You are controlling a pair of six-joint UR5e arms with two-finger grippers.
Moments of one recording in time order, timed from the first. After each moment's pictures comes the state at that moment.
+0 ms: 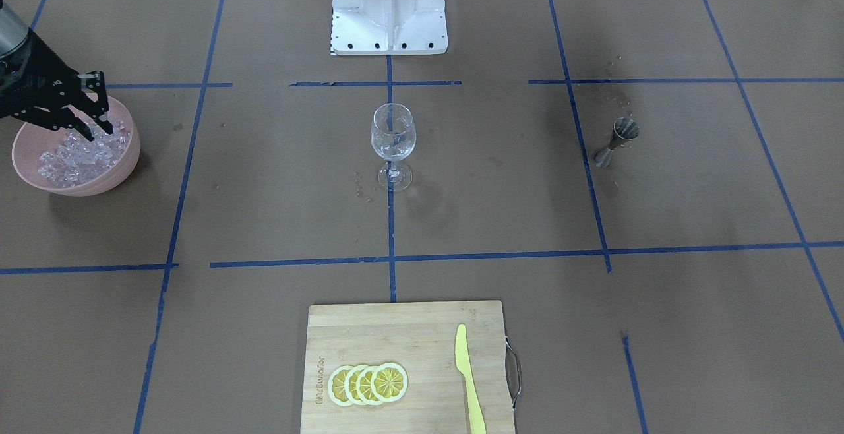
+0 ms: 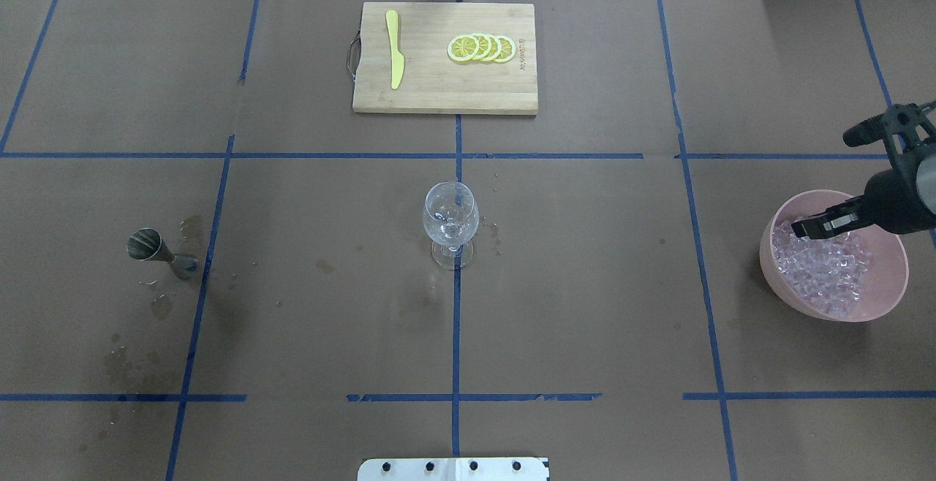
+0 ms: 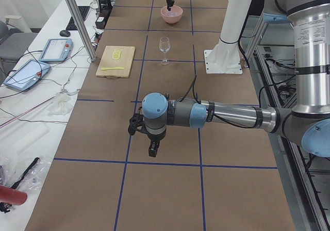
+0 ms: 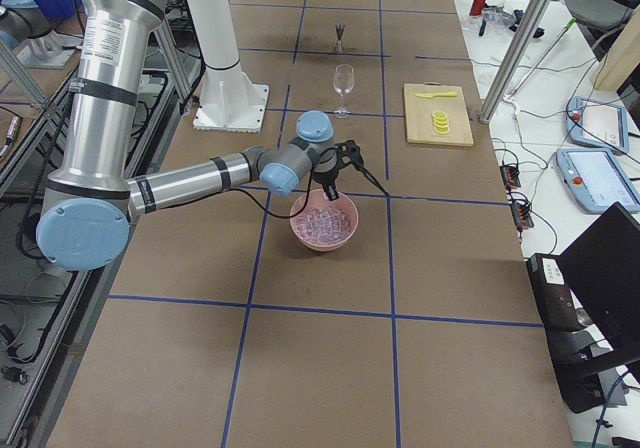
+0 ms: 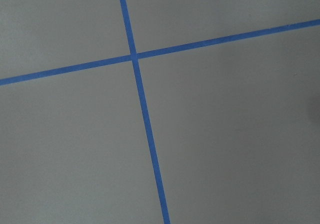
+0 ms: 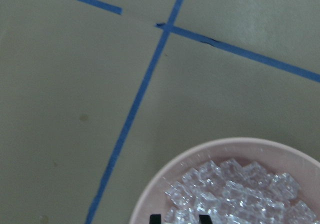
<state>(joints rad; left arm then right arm) -1.56 -1.41 -1.84 -1.53 -2.40 0.13 0.93 -1.66 2.09 -1.23 2.15 0.59</state>
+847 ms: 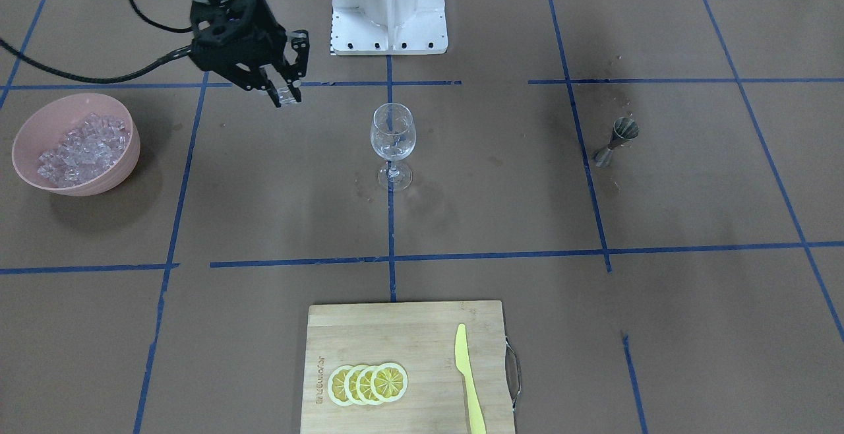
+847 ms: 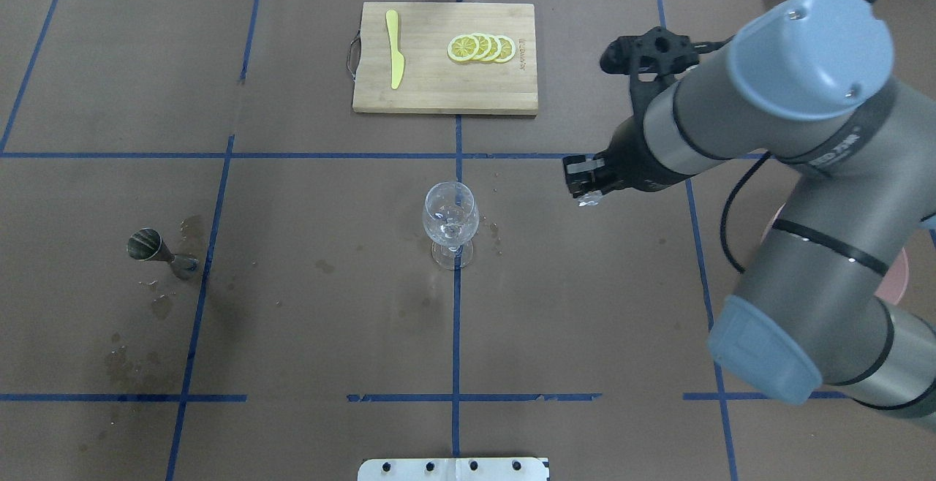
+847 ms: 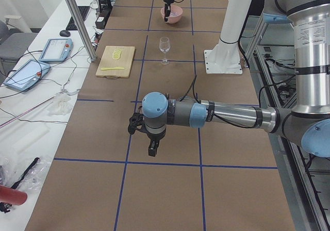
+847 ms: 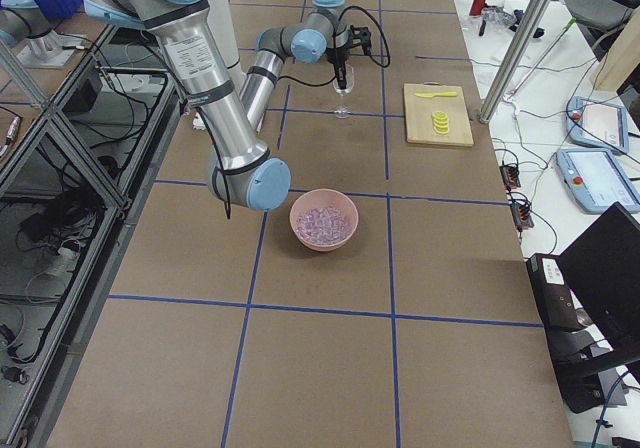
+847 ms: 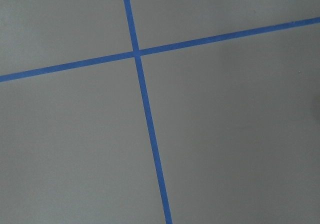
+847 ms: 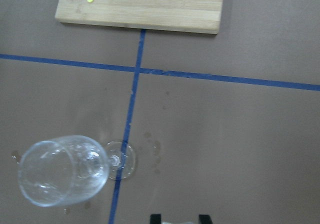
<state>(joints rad) -1.56 -1.41 -1.85 -1.54 -2.40 0.13 0.63 -0.98 2.11 -1.77 1.91 1.07</state>
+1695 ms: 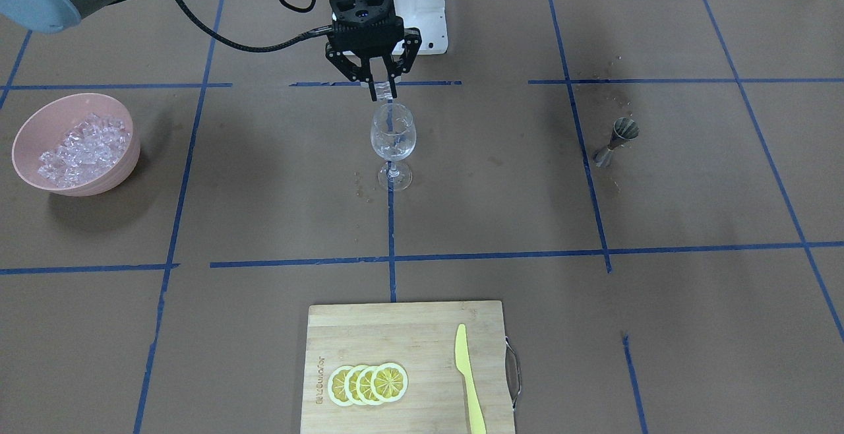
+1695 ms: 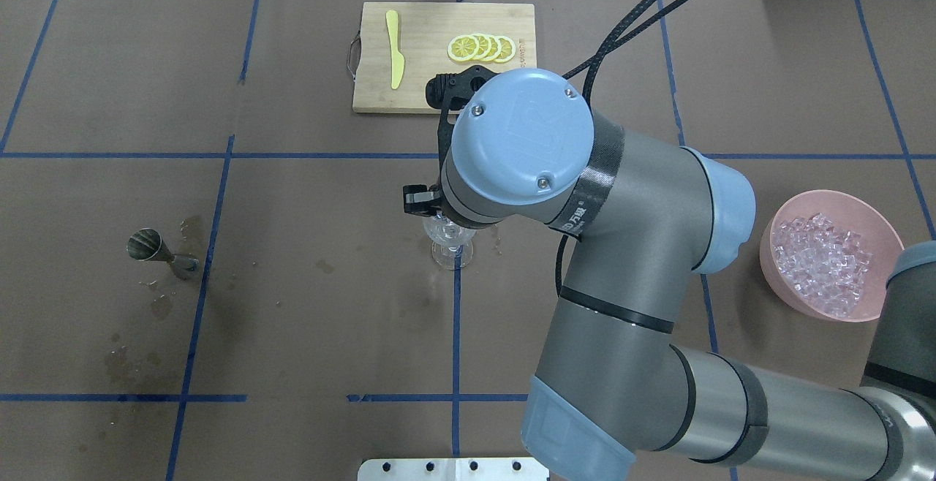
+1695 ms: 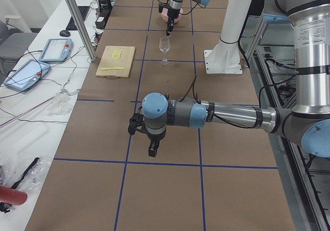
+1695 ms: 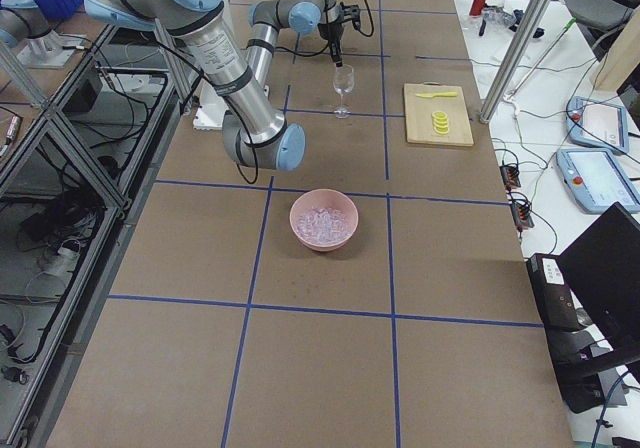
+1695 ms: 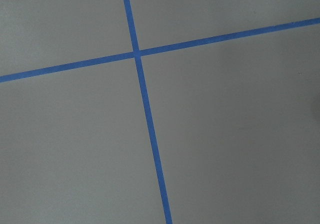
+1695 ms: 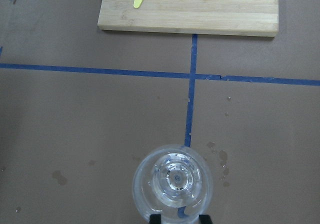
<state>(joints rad) -1.56 -1.41 -1.84 -1.54 -2.40 0.13 0.46 -0.75 1.93 -1.84 1.69 1.20</state>
